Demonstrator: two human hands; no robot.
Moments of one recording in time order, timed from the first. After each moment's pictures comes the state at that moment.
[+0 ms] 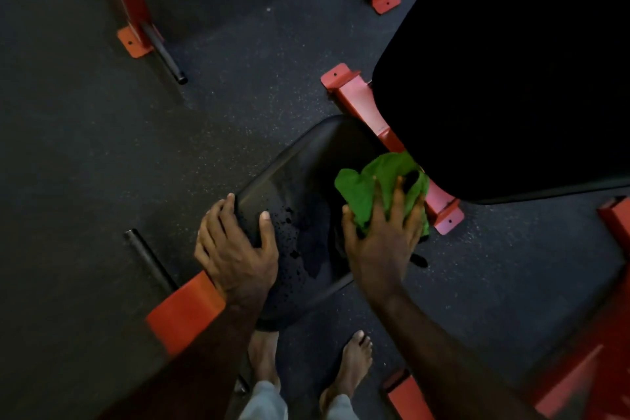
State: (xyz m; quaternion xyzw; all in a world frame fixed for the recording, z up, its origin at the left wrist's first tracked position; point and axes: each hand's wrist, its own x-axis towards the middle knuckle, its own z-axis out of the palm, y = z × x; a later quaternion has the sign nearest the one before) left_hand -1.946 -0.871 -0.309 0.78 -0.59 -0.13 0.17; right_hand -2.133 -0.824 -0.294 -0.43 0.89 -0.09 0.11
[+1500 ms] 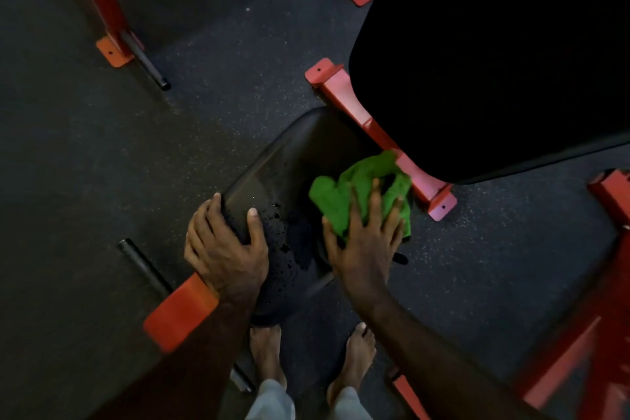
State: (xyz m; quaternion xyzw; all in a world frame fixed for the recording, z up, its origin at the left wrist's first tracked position) left_hand -1.946 -0.871 -0.308 0.77 -0.60 -0.12 0.18; right_hand -2.113 -0.805 -0.301 -0.46 0.87 -0.07 0.13
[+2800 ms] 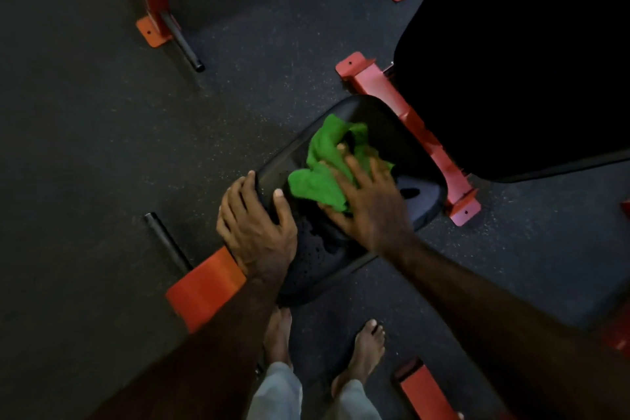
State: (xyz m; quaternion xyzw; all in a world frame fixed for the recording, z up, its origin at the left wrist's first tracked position) left_hand -1.942 -0.870 -0.314 0.76 -0.60 -0.13 0.19; right_hand -2.132 -0.859 -0.306 -0.72 0.68 -0.04 0.11
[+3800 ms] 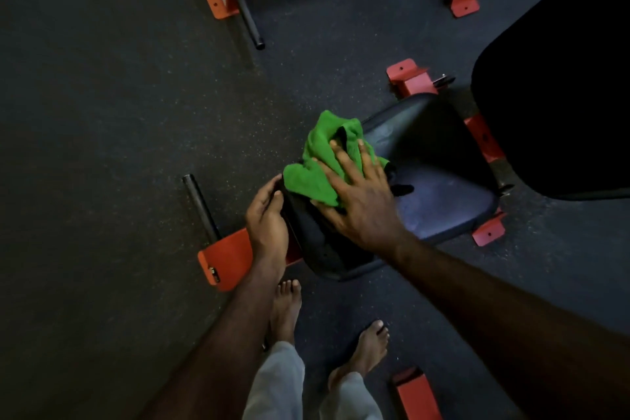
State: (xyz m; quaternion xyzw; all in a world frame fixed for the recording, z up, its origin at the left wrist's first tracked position) left_hand -1.867 -0.857 -0.303 0.69 -0.18 -0.55 0.44; right_hand -2.038 -0.872 -0.299 -0.79 0.59 -0.05 0.13
